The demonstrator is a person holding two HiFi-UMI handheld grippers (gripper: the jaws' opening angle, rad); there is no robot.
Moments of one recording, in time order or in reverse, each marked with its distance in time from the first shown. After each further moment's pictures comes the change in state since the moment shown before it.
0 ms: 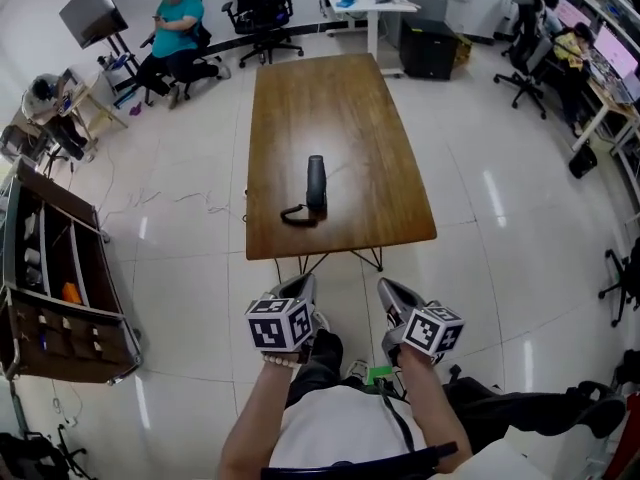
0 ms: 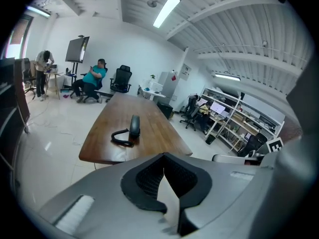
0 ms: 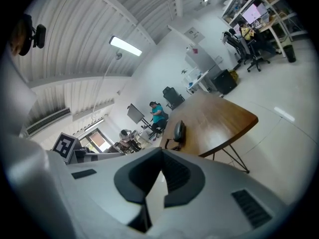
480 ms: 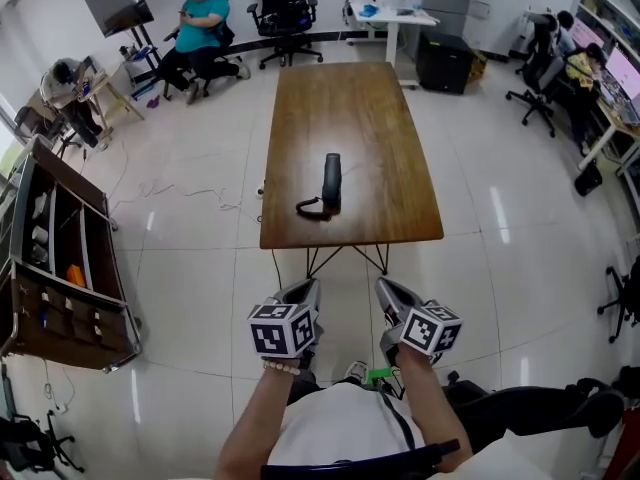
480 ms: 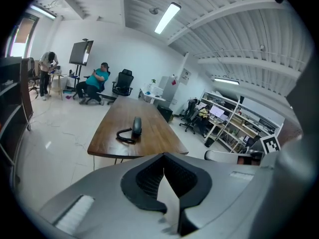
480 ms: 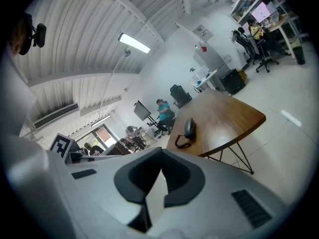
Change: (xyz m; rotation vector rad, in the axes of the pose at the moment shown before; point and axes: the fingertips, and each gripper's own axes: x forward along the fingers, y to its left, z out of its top) left arm -0.048 0.002 -0.015 -0.018 -0.041 0.000; right arm 0.001 0.045 -0.016 -0.050 0.027 0.060
